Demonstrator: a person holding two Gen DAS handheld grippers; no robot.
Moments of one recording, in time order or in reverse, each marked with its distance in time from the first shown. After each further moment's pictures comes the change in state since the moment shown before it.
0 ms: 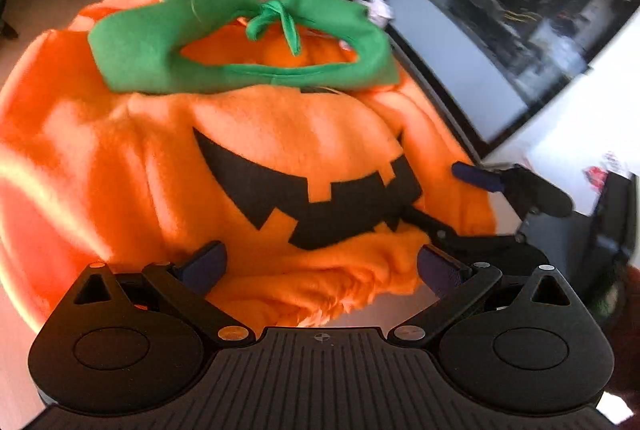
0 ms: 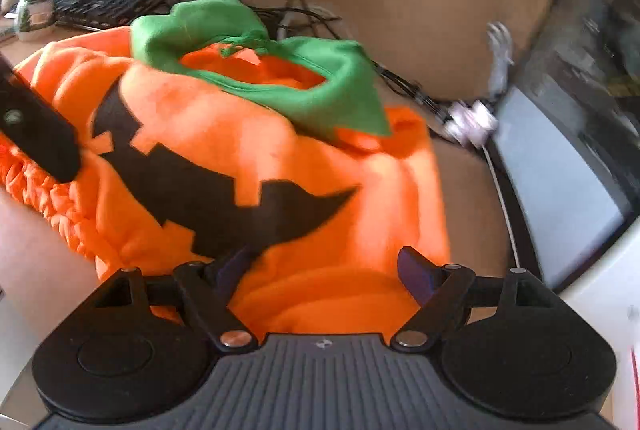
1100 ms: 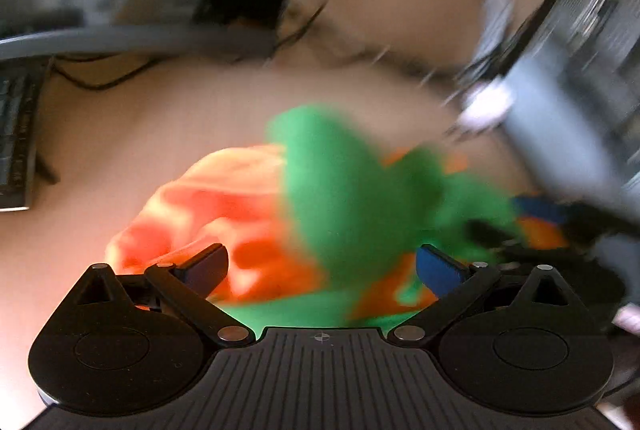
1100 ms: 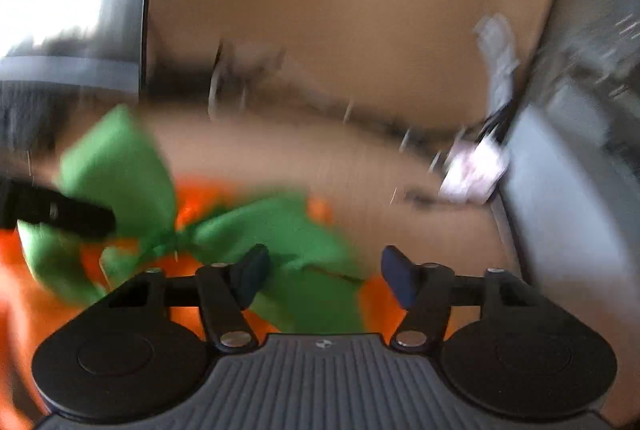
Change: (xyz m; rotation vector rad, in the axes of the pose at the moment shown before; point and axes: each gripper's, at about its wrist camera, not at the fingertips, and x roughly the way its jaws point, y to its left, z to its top) left arm 0.049 0.030 0.134 -0.011 -0.040 0.460; right arm 0.088 -0.042 0.111 0.138 0.075 0.048
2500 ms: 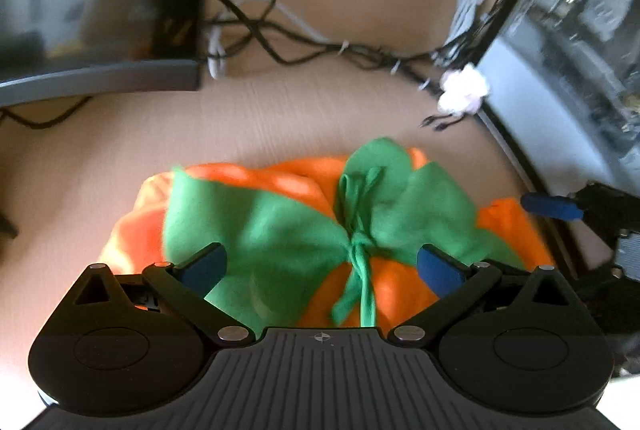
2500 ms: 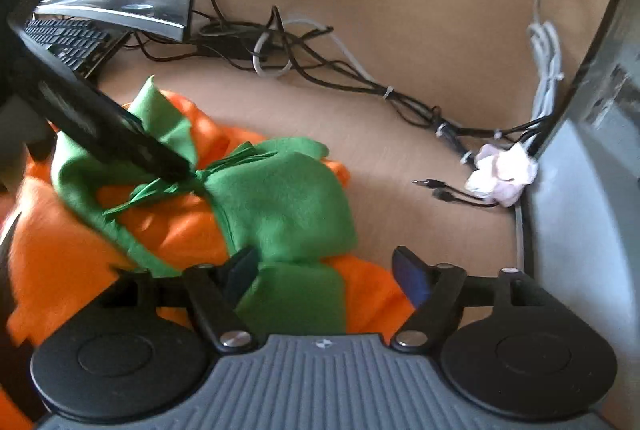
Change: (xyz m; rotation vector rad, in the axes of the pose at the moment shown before) left arm -0.001 0.007 0.012 0.017 -0.006 -0.147; right arm -0.031 -0.028 -0.005 -0.155 0.001 0.123
